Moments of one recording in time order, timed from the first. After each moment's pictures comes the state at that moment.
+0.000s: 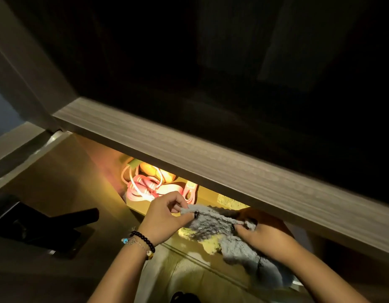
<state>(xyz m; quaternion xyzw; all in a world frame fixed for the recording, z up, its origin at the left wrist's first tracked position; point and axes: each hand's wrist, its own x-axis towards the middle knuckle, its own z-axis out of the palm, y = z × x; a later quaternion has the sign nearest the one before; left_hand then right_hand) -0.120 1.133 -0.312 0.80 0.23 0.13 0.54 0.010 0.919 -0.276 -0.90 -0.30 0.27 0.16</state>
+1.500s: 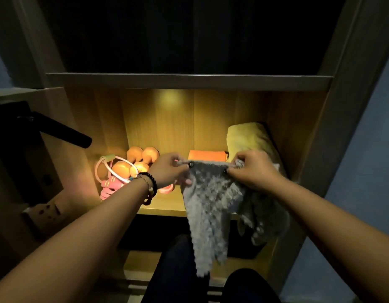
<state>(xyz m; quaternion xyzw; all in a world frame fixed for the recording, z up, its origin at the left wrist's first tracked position) -0.181 1.079 -0.371 0.82 0.05 0.06 0.57 -0.118 0.857 -0.366 -0.92 -0.25 -0.12 0.27</state>
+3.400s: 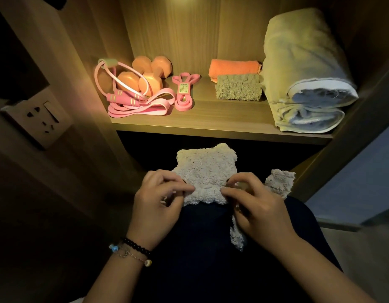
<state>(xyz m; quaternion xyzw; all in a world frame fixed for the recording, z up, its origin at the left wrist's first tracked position) -0.334 1.088 -0.572 0.88 0.01 0.31 0.36 -0.258 0.879 -0.583 -0.83 -0.43 -0.21 0.28</state>
